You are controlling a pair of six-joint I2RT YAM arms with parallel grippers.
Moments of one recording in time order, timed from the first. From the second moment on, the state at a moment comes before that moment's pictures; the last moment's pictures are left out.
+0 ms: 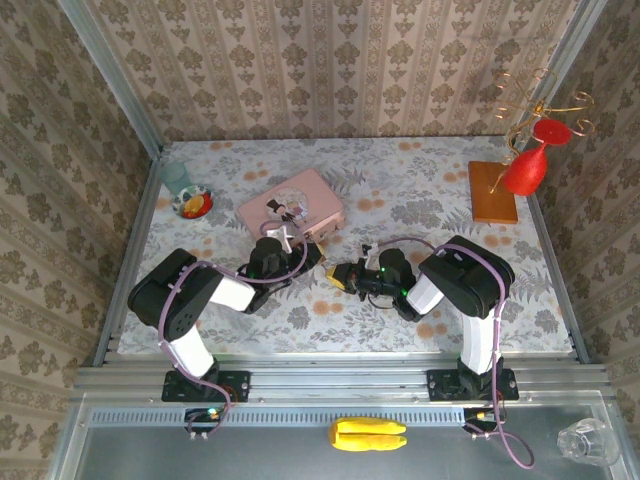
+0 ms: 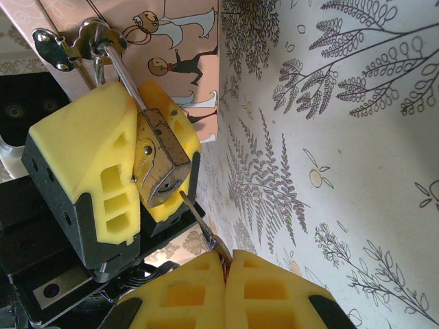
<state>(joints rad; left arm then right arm) -0.65 1.70 0.47 0.90 0.27 -1.01 0.60 1.93 0.46 1.18 -0.53 1.47</state>
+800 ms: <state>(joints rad) -0.64 1.73 0.45 0.97 0.28 -1.01 0.60 1.93 0.47 1.18 -0.53 1.48</state>
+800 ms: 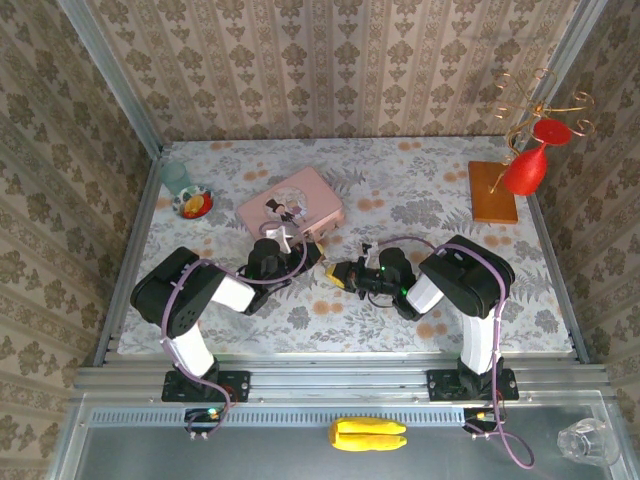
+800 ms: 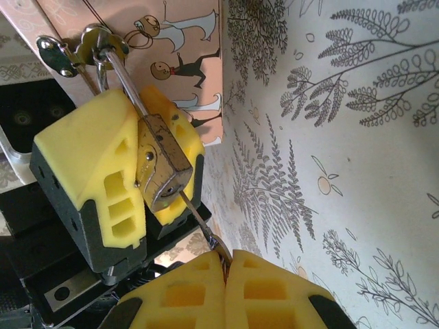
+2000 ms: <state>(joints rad) -0.64 1.73 0.45 1.00 0.28 -1.01 0.59 1.92 0.48 1.19 -0.54 1.50</state>
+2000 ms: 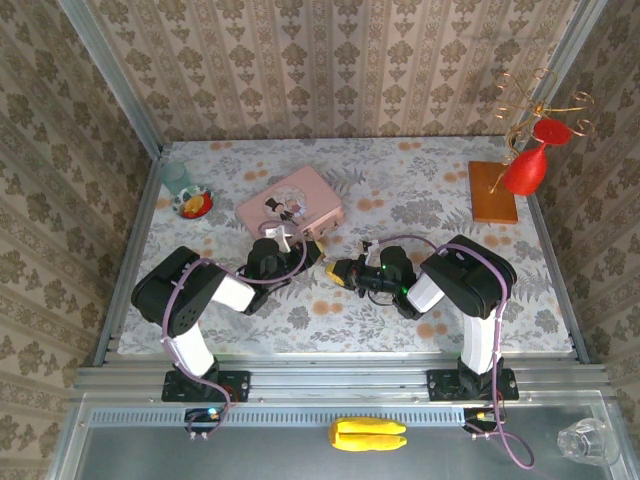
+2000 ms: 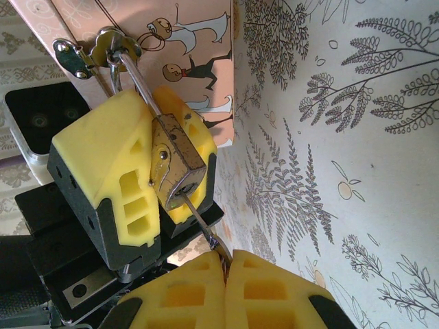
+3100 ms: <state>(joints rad) -0.64 1.73 0.45 1.02 0.27 -1.02 0.59 1.92 0.48 1.19 -0.54 1.50</state>
